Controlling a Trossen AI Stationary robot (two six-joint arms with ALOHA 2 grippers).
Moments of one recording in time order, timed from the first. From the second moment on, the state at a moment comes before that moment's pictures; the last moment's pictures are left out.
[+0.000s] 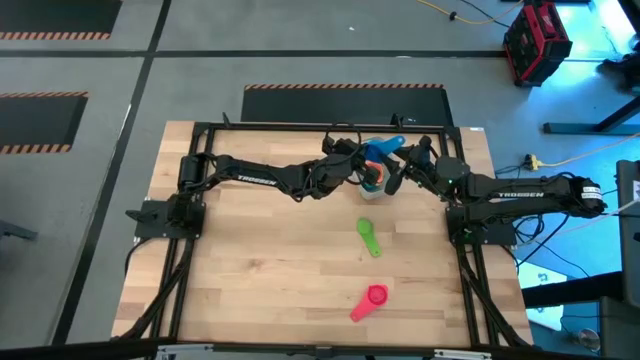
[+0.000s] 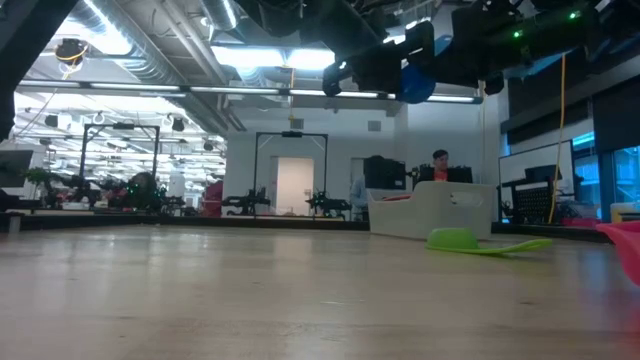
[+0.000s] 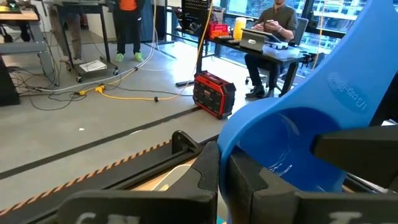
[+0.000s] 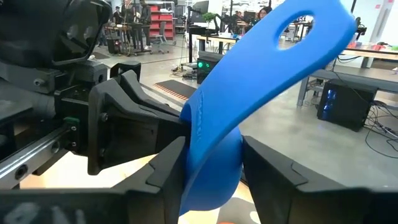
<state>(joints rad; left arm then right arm) 0.06 2.02 1.55 0.31 -0.77 -0.25 -0.17 0.89 0.45 0.37 0.50 0.05</state>
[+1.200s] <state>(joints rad) 0.06 2.01 1.56 0.26 -0.82 -0.23 -0.17 0.85 0.45 0.39 0.45 0.02</state>
